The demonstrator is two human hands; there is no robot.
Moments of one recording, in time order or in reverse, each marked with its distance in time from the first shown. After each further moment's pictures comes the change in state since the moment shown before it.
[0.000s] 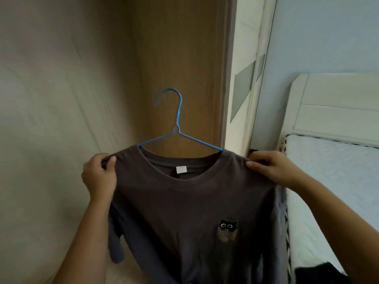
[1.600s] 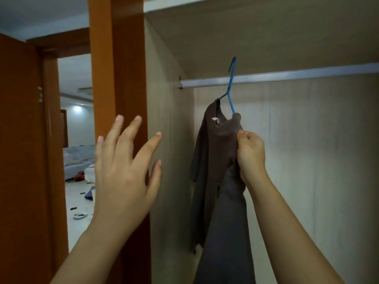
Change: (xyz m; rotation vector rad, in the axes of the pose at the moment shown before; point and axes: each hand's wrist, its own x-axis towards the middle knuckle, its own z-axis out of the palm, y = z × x) left_hand -0.121 0.242 -0.351 1.254 0.781 0.287; right_hand 0.032 -0.421 0.040 1.376 -0.372 -0.596
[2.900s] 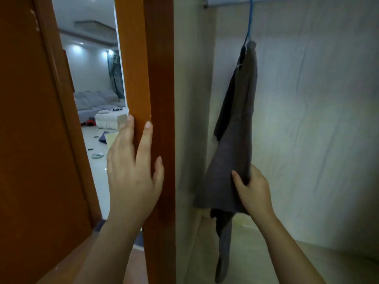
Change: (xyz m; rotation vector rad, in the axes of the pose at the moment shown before) left_hand -0.119 -0.033 0.005 0.033 -0.158 -0.200; right_hand -0.149 0.135 -0.036 -0.672 -0.246 -0.030
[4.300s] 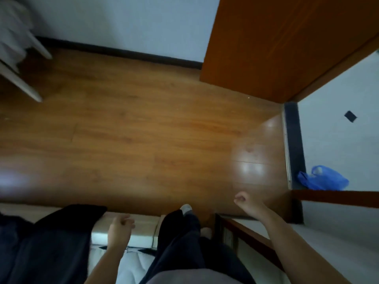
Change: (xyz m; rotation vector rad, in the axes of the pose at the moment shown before) left_hand -0.559 -0.121 -0.235 0.246 0.059 -2.562; right_hand -0.352 -0.038 0.394 -0.673 -2.048 -0.261
